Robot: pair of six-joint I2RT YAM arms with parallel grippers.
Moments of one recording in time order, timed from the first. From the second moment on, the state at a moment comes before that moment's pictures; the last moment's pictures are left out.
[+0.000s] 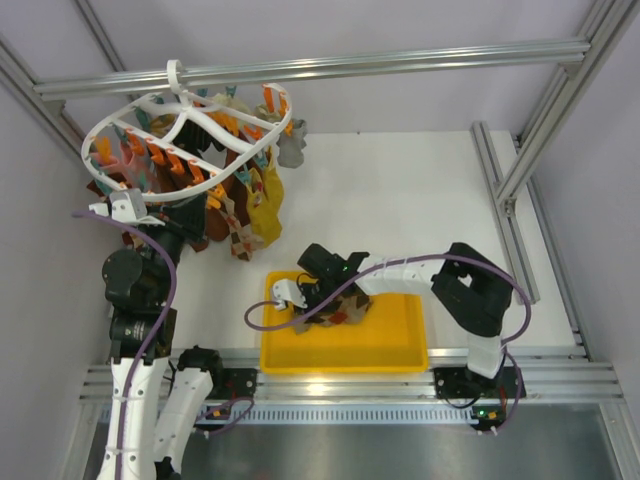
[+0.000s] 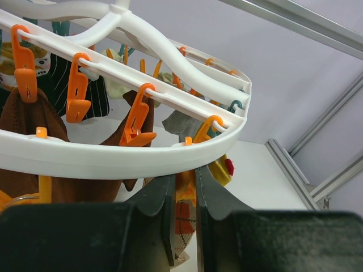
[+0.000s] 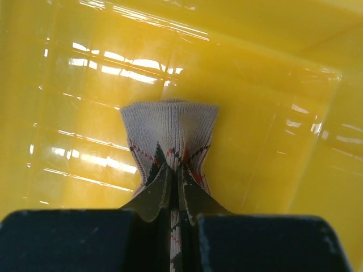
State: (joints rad) left arm -0.04 0.54 0.86 -0.11 0.12 -0.43; right arm 1.07 1.88 1.17 -0.34 -0.44 -0.69
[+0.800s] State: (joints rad) left arm -0.04 0.56 0.88 -0.11 0.14 -0.47; right arm 1.03 1.65 1.38 0.46 -0.65 0.07
